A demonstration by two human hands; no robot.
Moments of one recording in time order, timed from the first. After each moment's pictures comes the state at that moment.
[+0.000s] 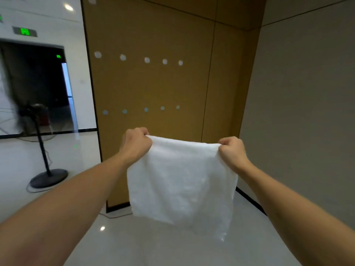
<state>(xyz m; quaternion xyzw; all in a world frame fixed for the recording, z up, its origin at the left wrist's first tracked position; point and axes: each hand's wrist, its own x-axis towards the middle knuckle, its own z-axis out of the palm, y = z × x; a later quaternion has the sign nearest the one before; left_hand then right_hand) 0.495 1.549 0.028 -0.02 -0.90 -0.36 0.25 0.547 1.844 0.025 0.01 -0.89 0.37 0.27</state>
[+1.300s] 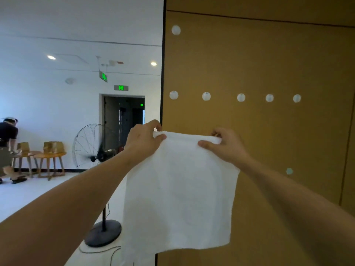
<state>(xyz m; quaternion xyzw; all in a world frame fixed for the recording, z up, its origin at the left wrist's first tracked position) -0.023 1.191 0.159 0.02 -0.87 -0.17 0.46 -0.103 1.450 0.157 0.31 -0.83 0.33 0.33</state>
